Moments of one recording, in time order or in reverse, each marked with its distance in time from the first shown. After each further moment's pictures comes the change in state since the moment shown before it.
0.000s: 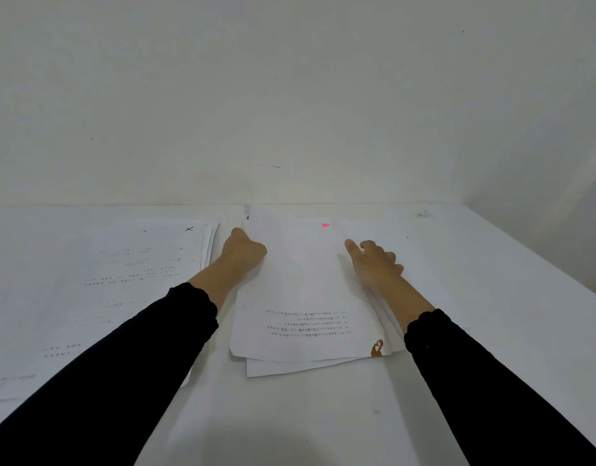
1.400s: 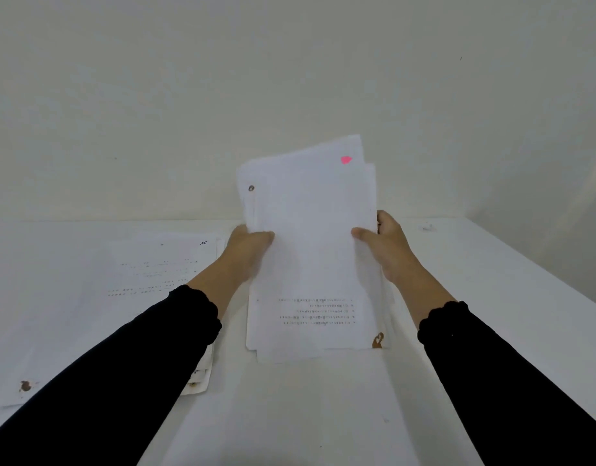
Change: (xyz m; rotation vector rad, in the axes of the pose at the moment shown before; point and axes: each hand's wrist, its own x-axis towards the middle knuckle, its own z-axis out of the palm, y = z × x) left_hand -0.012 0.020 -0.025 -0.516 -0.027 0.047; right_hand -0.019 -0.036 -0.051 0.875 0.014 -0.230
